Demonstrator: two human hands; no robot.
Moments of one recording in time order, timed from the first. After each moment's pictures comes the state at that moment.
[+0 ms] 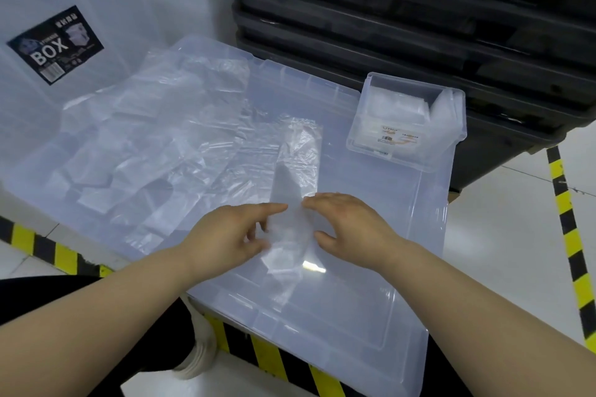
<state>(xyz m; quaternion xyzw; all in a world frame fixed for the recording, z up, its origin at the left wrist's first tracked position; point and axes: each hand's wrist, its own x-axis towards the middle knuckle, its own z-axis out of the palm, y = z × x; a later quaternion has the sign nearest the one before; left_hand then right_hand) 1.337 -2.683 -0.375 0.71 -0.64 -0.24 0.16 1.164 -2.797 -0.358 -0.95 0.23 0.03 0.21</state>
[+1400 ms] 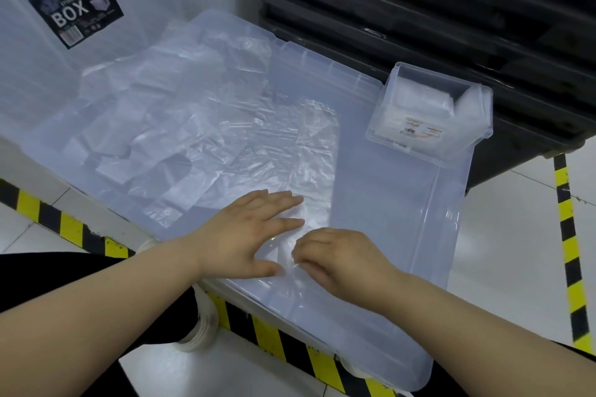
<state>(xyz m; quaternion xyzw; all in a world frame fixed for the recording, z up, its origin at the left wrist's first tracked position) 1.347 -2.660 -0.410 0.58 -0.80 -0.03 0.14 1.163 -2.742 -0.375 -0.97 0.11 -0.04 0.22</state>
